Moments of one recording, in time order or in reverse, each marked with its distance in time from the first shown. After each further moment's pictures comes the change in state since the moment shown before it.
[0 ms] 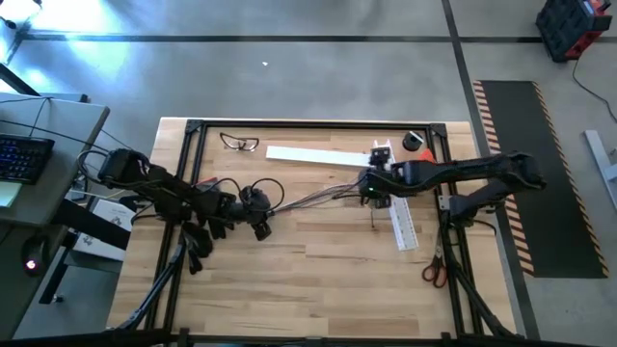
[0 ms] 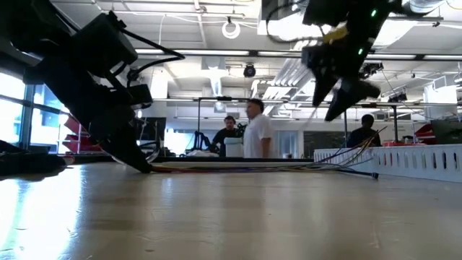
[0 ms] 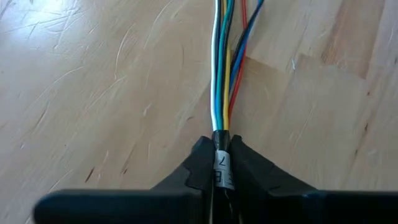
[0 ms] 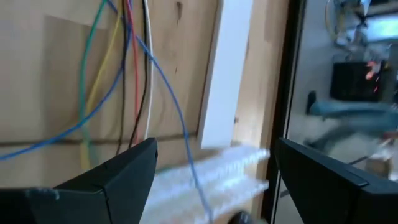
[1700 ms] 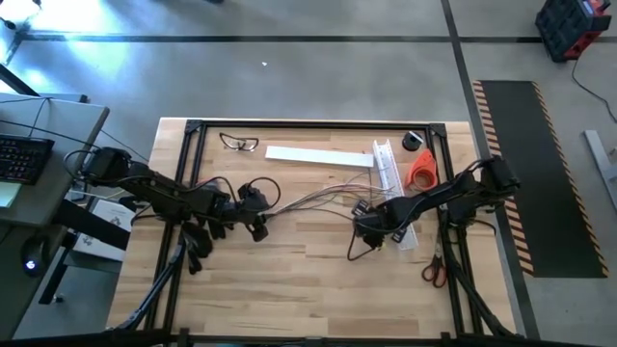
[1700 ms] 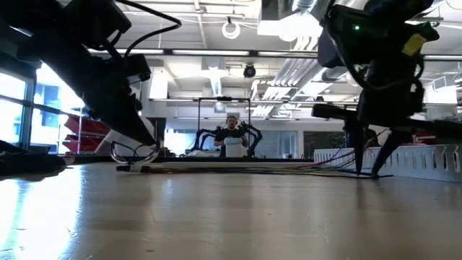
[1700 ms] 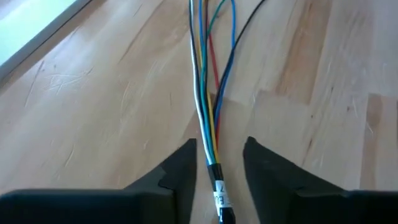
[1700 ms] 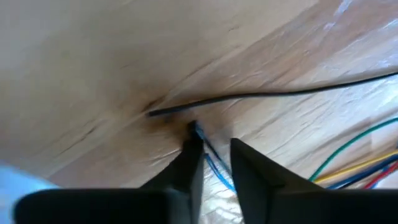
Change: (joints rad) left arm -0.050 -0.170 0.052 -0.108 -0.060 0.083; right arm 0.260 0.279 -0.148 0.170 -0.307 -0.521
